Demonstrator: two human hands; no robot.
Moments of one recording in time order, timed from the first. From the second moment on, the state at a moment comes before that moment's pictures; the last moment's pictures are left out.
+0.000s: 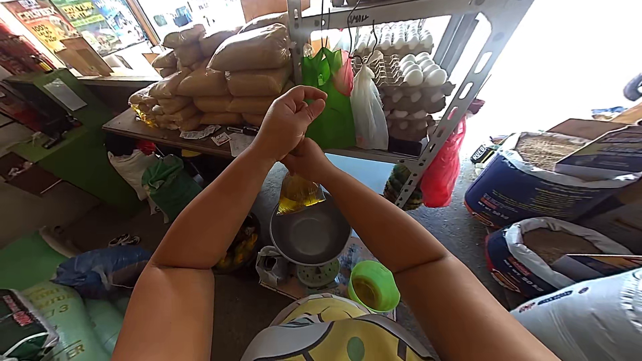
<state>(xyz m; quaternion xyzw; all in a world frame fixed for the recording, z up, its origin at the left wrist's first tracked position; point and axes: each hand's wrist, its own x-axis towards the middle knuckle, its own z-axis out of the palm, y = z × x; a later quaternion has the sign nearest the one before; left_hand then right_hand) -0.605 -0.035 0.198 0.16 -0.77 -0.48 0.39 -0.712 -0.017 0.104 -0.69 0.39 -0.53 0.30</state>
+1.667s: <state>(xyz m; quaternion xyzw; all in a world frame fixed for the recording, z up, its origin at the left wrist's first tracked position) -0.477 0.135 0.002 0.38 -0.56 -0.01 0.74 -0.594 0.081 0.155 -0.57 0.27 -0.44 0.64</state>
